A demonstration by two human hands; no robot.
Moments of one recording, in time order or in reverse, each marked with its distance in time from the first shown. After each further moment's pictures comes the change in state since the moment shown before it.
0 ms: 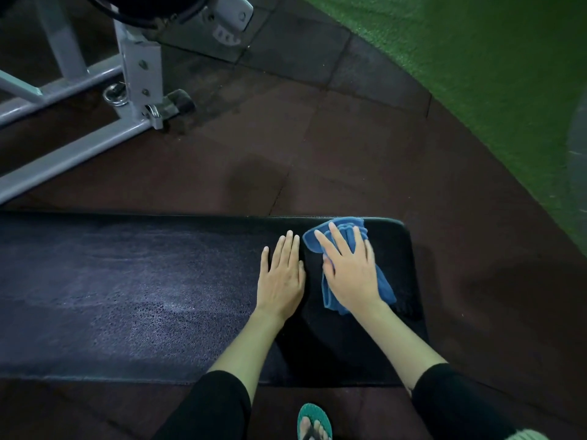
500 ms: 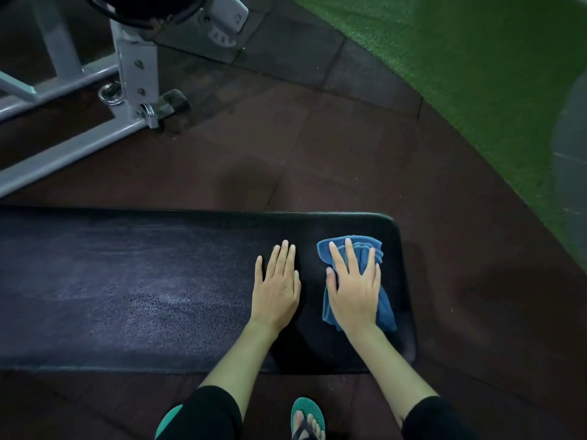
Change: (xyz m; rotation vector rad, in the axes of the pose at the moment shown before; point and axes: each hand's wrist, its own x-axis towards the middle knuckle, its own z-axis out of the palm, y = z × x) left_hand -0.033 0.007 0.002 -0.006 0.000 0.004; right_hand -0.051 -0.007 -0.006 0.062 0.075 0.246
